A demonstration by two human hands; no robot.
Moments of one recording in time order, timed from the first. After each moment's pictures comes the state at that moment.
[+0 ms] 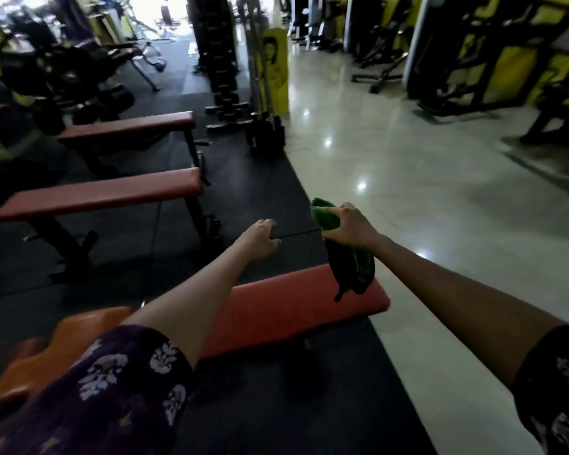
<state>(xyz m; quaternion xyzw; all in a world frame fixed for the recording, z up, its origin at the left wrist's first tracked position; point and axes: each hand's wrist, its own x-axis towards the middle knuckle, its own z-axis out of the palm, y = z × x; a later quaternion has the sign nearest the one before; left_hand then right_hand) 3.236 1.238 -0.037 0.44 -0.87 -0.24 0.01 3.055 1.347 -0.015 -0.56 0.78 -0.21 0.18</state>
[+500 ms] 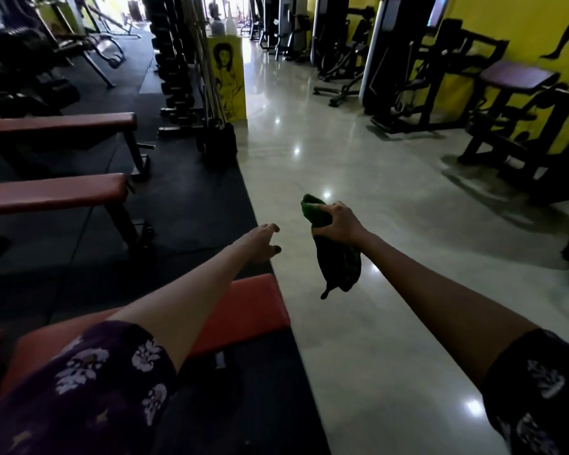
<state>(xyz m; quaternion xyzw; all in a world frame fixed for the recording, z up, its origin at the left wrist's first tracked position) 2.905 1.398 -0.015 0.34 -0.91 -0.22 -0.03 2.746 1.510 0.016 -0.50 0.82 -0.22 0.15</state>
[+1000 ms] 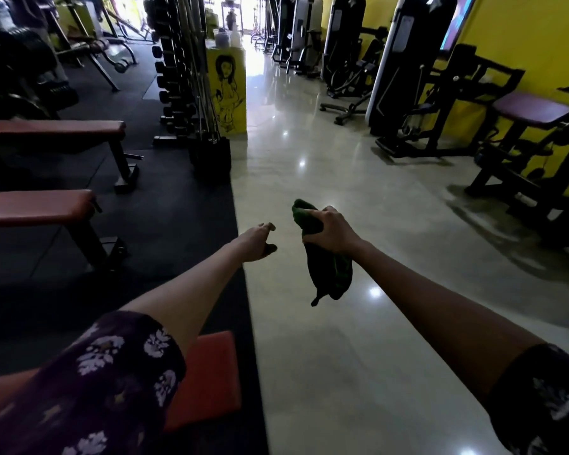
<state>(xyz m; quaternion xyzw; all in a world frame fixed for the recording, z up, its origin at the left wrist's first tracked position) 2.692 1.282 -0.022 0.35 -0.90 -0.25 0.01 2.545 1.403 0.029 -0.55 0.79 -0.22 0.15</state>
